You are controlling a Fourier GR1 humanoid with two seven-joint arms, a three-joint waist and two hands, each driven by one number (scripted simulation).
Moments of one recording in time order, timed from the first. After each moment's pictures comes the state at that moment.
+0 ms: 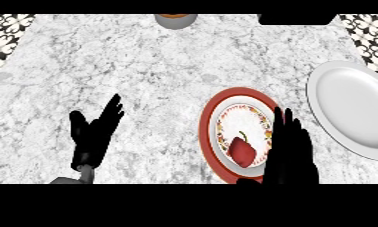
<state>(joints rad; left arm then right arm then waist) -0.01 0.20 -0.21 -1.41 0.22 0.17 0.19 0.08 -0.05 0.63 -2.02 1.39 0.09 1.13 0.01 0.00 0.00</state>
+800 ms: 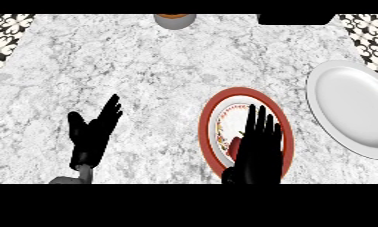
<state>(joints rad) -0.01 0.19 -0.18 -1.38 0.21 0.13 0.16 -0.03 -0.01 0.66 -1.75 1.35 0.04 1.19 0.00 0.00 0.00</state>
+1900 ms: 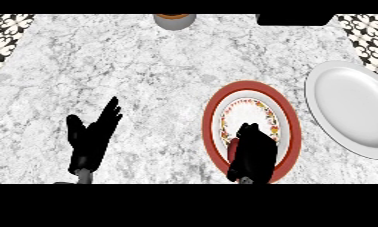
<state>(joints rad) 0.03 0.16 -0.16 -1.43 0.18 0.12 0.19 -0.05 0.00 0.56 -1.53 1.30 0.03 1.11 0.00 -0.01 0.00</state>
